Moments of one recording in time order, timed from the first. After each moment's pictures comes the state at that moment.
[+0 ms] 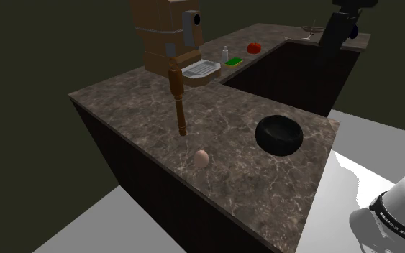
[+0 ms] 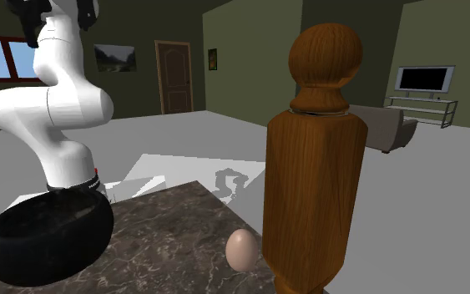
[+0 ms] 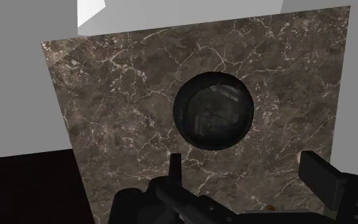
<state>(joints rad) 0.02 -0.79 0.04 -2.33 0.08 1.58 -0.11</state>
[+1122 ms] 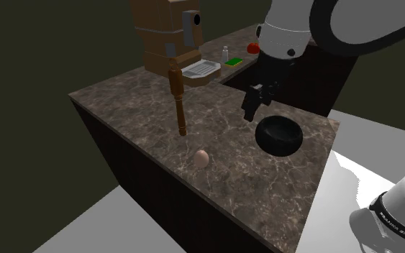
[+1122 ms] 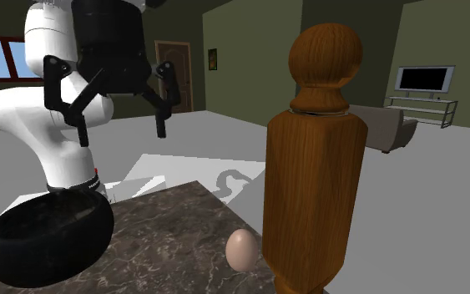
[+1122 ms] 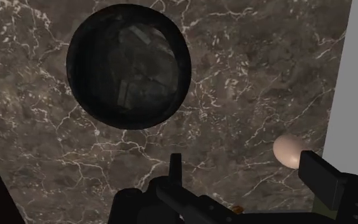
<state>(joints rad) 0.08 -0.57 0.37 -2.47 0.16 2.05 0.16</state>
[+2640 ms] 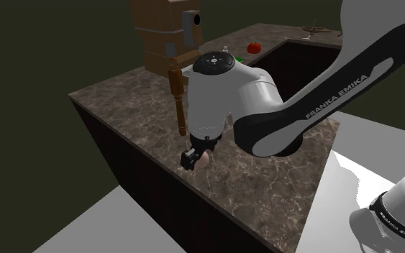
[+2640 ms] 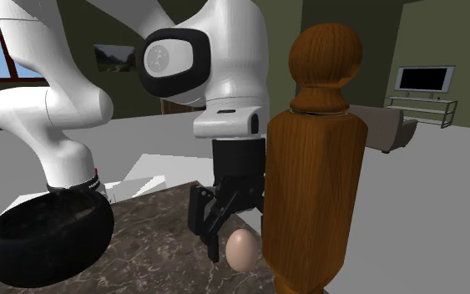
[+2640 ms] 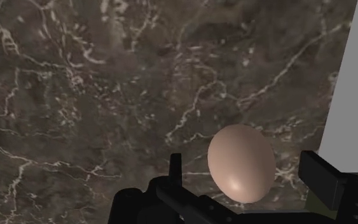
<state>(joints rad) -0.03 0.10 0.71 -2.30 -0.41 2.48 0.80</state>
